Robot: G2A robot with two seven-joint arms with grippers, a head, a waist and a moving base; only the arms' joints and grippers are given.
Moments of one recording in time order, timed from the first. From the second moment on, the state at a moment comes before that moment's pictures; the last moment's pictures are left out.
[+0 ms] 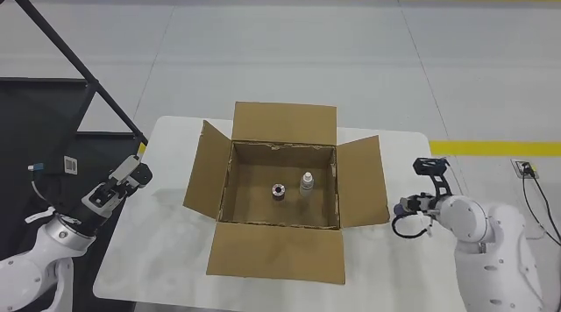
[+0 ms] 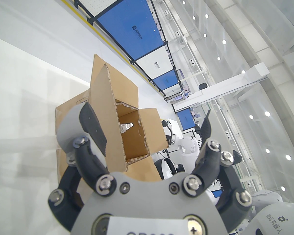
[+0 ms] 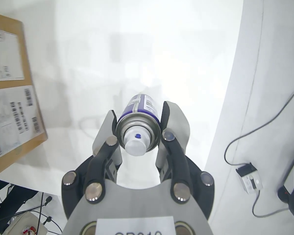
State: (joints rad) left arm 1.30 -1.16 -1.94 -1.80 -0.17 -0.22 -0.82; right arm -1.01 -1.34 1.72 -1.60 -1.21 -0.09 1.25
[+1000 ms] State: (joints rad) left arm 1.30 -1.16 -1.94 -1.80 -0.17 -0.22 -0.82; right arm -0.94 -1.40 0.97 -2.00 -1.38 0.10 1.25
